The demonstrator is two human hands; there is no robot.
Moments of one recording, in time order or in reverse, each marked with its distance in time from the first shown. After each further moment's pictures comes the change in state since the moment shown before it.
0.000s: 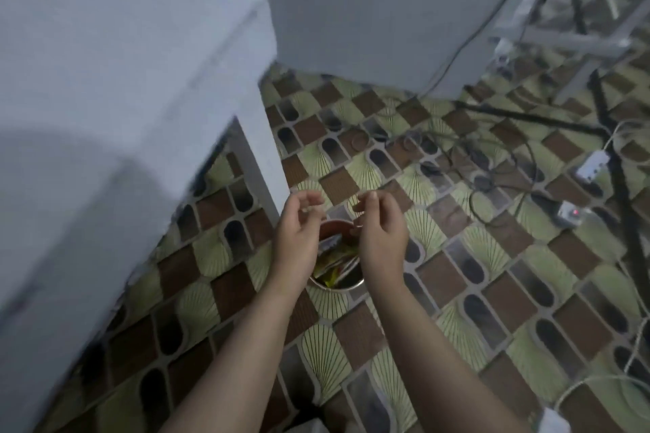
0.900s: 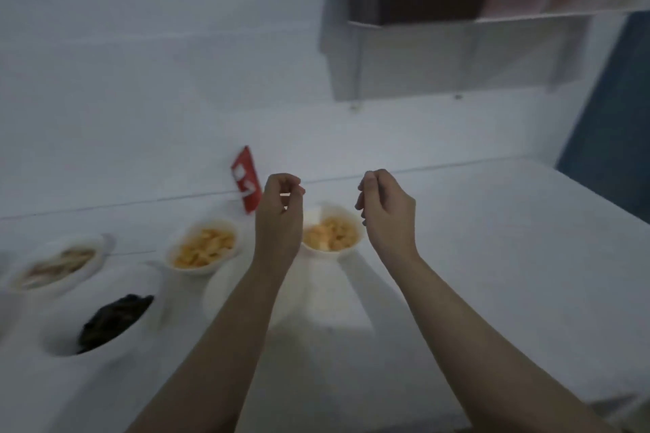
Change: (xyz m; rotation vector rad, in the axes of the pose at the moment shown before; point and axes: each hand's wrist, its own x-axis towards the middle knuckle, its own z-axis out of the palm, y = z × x) left_hand -0.409 0.187 -0.543 0.107 1.327 0.349; right_hand -0.506 -0.353 0.244 0.237 -1.173 -0.599
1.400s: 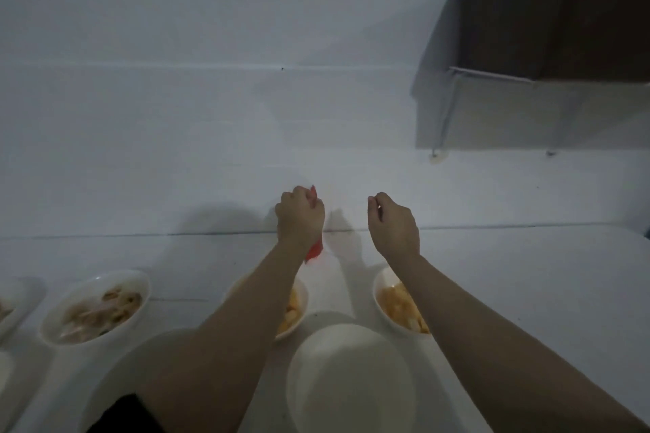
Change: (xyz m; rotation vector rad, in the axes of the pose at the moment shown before) left_hand 0.195 -0.100 -0.071 0.557 -0.046 -0.111; right_hand 0.109 0.045 0.187 -0.575 -0.126 -0.104
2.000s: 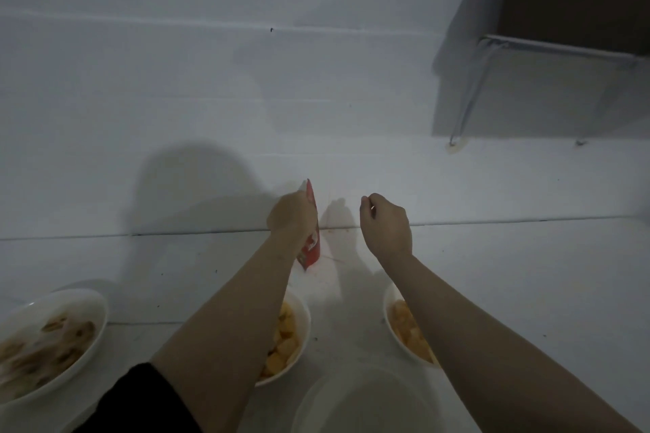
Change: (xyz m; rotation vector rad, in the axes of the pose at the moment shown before) left_hand 0.079 -0.034 0.049 0.423 -0.204 -0.054; right_hand 0.048 0.019 0.067 -0.044 -0.053 0.131
